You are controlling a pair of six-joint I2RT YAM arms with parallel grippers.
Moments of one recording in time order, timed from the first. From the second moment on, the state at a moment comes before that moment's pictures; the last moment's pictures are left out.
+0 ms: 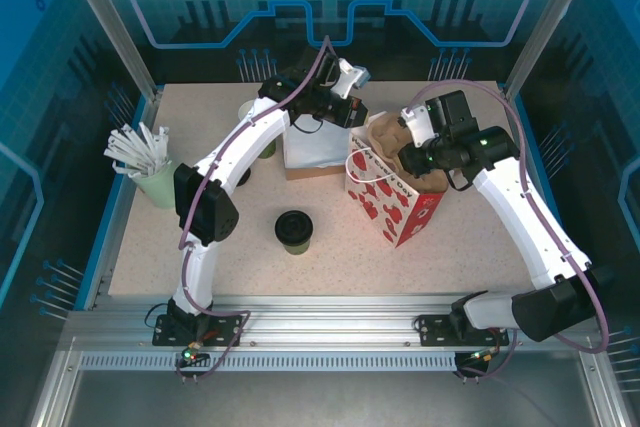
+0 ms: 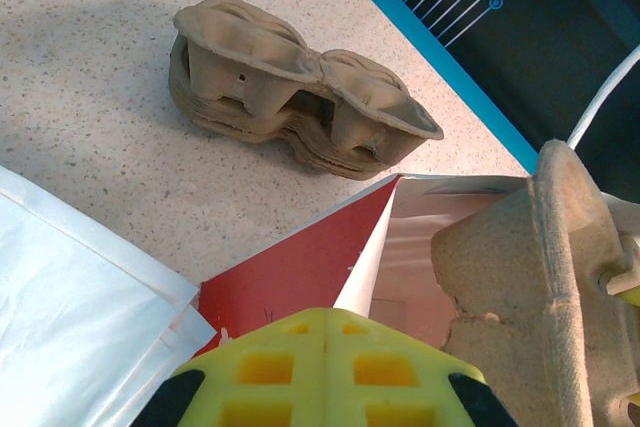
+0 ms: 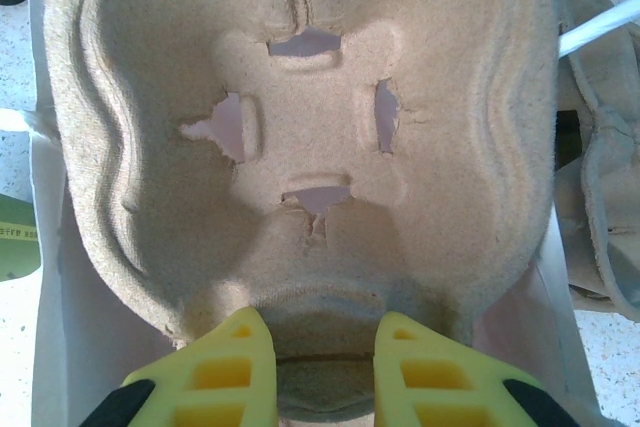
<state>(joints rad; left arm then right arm) -0.51 2.13 2.22 -0.83 0.55 -0.14 0.34 1.33 1.46 -1.06 -0.07 -0.11</state>
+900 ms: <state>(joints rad) -0.51 2.12 2.20 -0.83 0.57 -0.14 0.39 1.37 1.48 -1.12 -0.02 -0.11</state>
